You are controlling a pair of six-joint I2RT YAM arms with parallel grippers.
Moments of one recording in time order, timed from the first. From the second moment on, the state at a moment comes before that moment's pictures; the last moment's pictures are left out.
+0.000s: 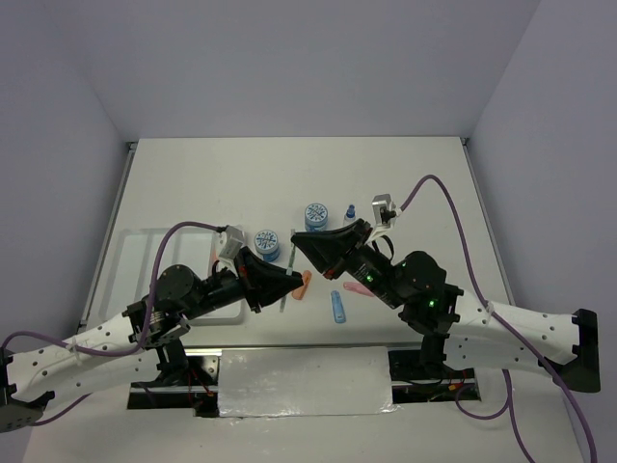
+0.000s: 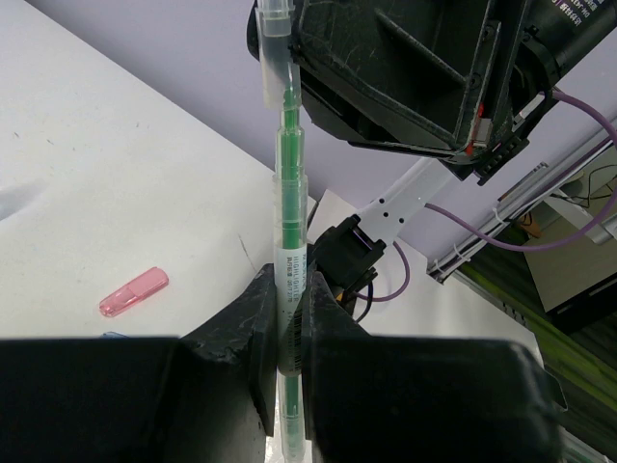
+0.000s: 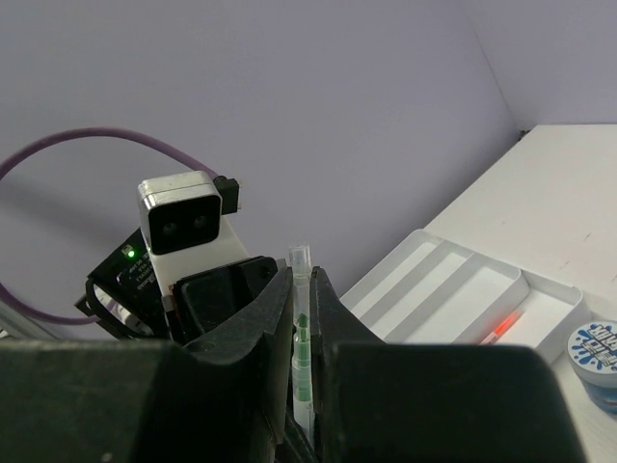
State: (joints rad) left arm -1.06 0.65 0.59 0.22 0.11 -0.55; right arm 1.21 0.85 0.73 0.47 0.28 0.56
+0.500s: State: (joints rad) left arm -1.06 0.64 0.58 0.22 0.08 -0.55; right arm 1.21 0.85 0.70 0.50 0.27 0.62
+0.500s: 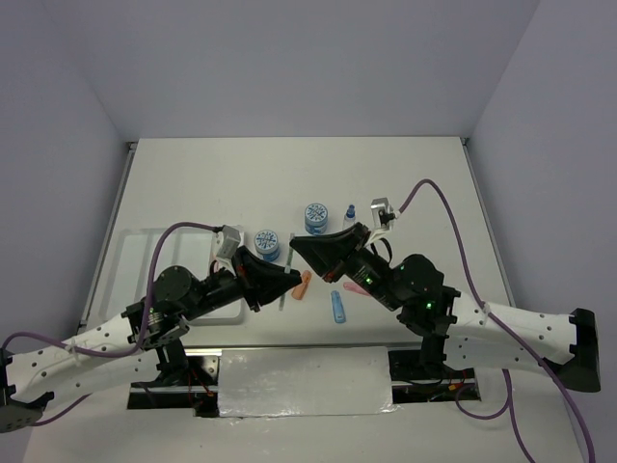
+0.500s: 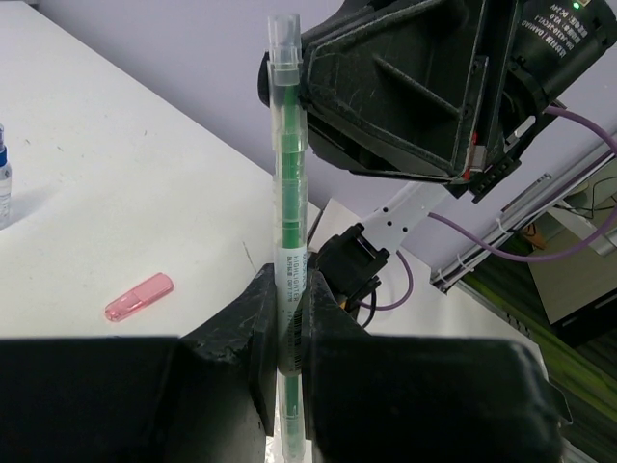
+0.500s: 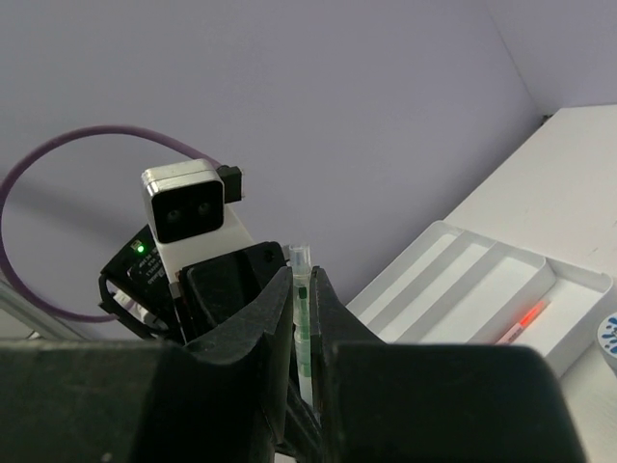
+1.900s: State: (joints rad) left arm -1.06 0.62 0.61 0.10 0.06 -0.34; right arm 1.19 0.87 0.71 0.44 0.16 0.57
